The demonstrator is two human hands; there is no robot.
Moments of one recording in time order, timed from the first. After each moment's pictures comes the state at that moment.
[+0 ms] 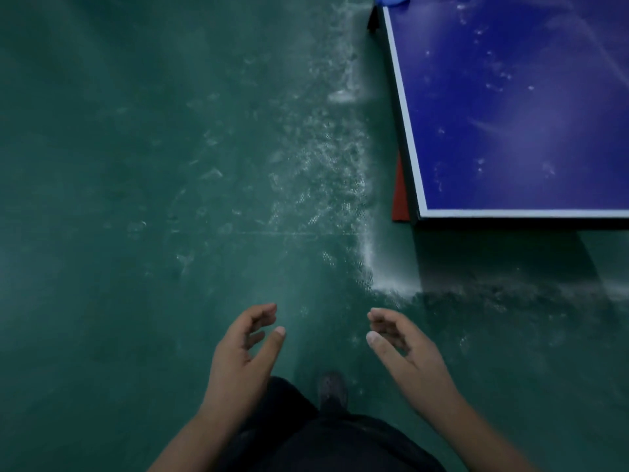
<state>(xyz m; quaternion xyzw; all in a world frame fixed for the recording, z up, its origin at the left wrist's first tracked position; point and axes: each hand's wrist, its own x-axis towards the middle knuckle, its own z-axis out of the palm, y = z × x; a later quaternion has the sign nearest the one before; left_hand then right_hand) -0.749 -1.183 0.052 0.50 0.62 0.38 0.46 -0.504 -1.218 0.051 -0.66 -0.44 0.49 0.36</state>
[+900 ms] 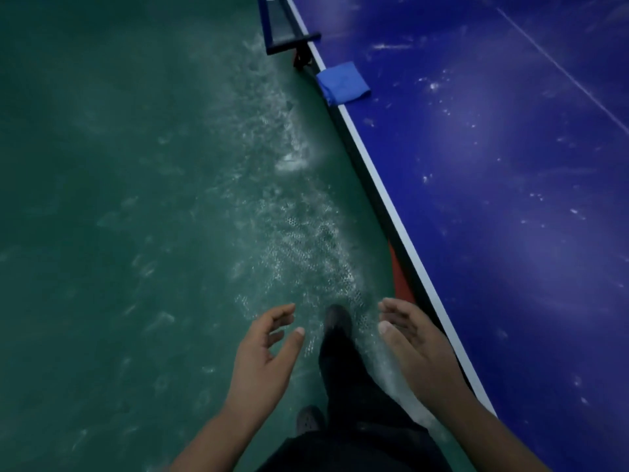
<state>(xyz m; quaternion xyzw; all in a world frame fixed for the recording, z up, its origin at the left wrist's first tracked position) -0.635 -0.458 0.032 0.57 0.54 0.27 0.55 -0.420 -0.556 0.036 -0.72 -0.33 0.40 0.46</state>
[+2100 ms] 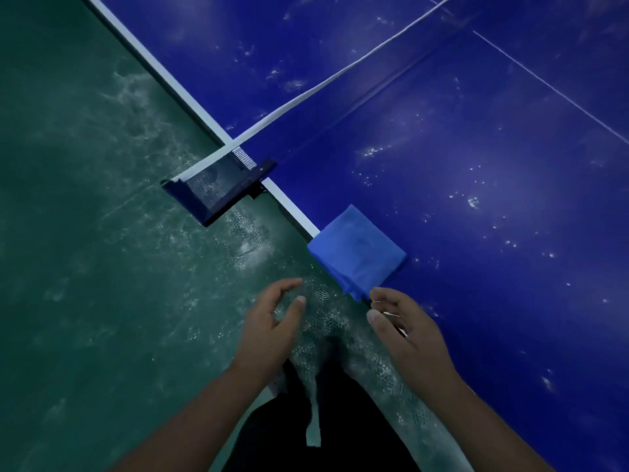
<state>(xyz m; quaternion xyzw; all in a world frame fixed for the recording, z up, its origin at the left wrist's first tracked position) -0.367 0.251 -0.026 0.71 0.38 0.12 0.59 -0.246 0.069 0.010 -0.80 -0.14 0.32 0.49</state>
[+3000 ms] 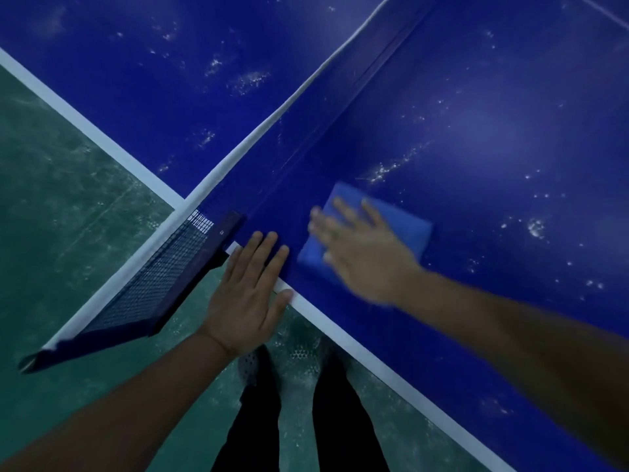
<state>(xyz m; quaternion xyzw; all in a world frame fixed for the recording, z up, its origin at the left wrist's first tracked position) -0.216 0.432 -0.154 0.98 0.06 -0.02 0.18 -0.031 0.259 -0.132 -0.82 -0.57 0.10 -0.05</state>
